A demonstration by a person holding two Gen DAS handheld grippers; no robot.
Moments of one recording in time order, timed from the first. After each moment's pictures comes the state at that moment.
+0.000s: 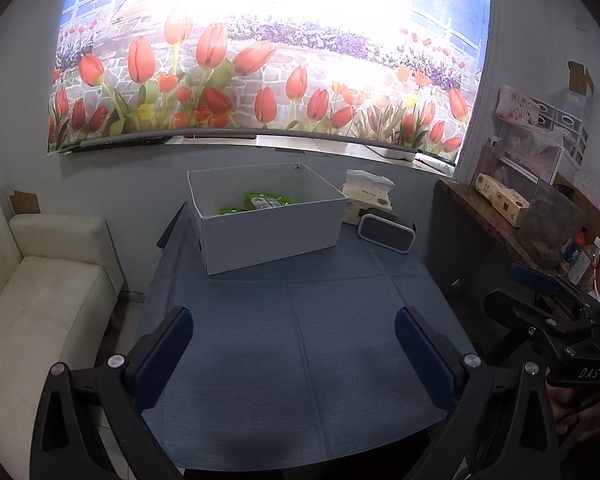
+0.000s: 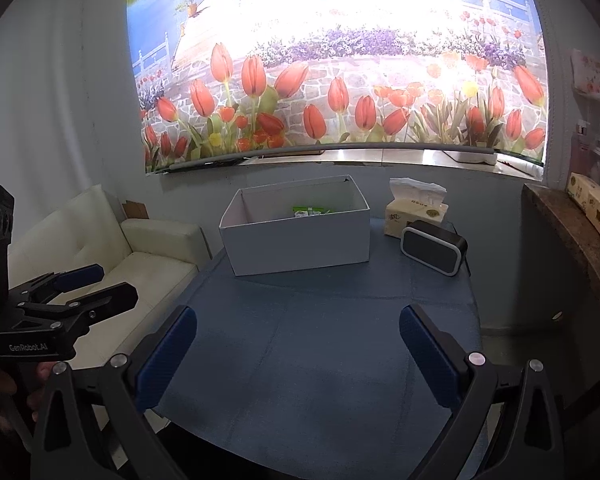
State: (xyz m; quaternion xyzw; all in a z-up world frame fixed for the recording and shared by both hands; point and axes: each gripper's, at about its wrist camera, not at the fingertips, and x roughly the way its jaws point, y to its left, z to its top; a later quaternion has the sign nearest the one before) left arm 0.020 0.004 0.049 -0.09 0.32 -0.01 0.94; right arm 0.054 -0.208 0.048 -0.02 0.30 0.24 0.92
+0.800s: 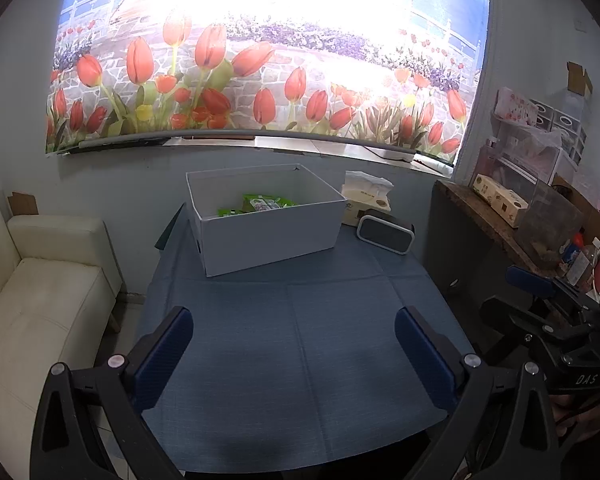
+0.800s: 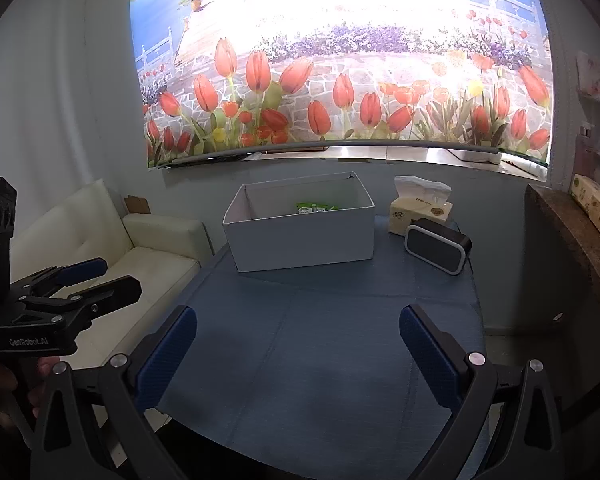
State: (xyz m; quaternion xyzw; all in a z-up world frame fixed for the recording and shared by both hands) left arm 0.022 0.007 0.049 -0.09 0.32 -0.02 0.94; right arm 0.053 -0.202 0.047 -0.02 0.30 0.24 0.92
